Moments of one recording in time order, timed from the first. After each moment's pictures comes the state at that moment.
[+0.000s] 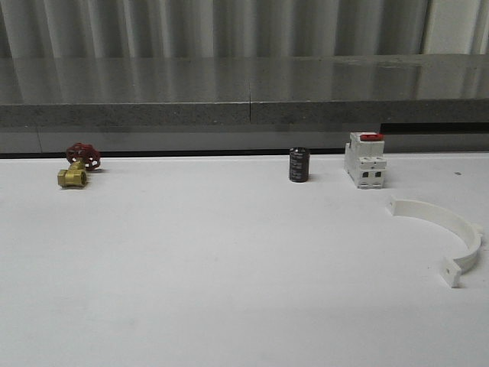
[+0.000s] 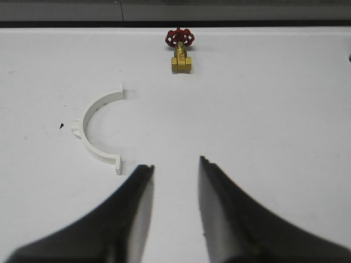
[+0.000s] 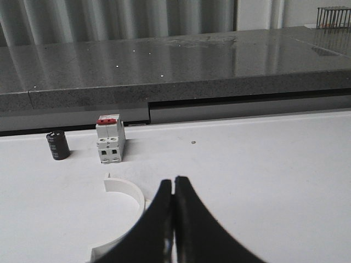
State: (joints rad) left arm -0.07 0.60 -0.67 -0.03 0.77 0.01; right arm -0.04 -0.01 0.03 -0.02 0.09 0.12
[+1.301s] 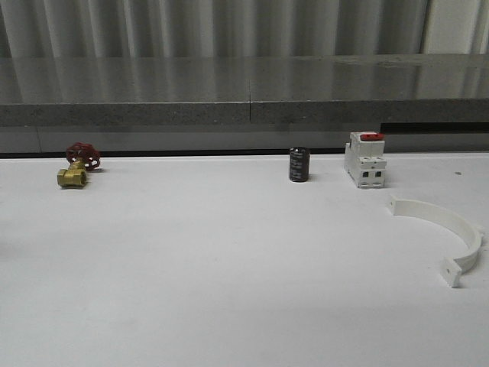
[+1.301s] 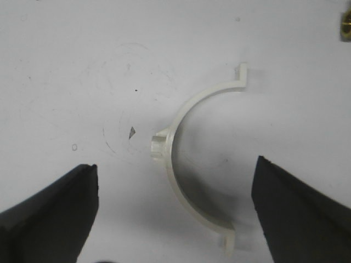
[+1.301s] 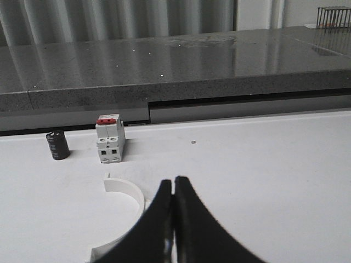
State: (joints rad) left arm 0.21 1.65 -1.16 -0.03 0.70 0.15; right arm -0.04 -0.01 0.03 -0.02 0.09 0.12
